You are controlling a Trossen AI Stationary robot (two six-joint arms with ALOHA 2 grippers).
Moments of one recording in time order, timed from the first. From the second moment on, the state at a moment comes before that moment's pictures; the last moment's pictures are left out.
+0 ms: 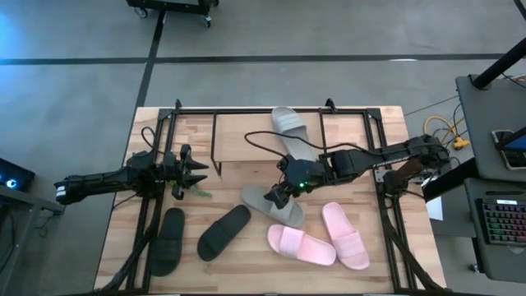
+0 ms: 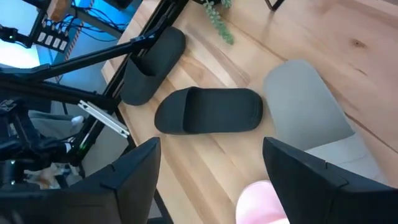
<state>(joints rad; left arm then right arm) 0.18 0.13 0.01 0.20 0.20 -0.15 0.20 1.60 1.50 -0.61 0.08 1.05</state>
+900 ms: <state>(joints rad) 0.18 0.13 0.01 0.40 0.16 -0.54 0.47 1.60 1.47 -0.62 -0.13 1.38</state>
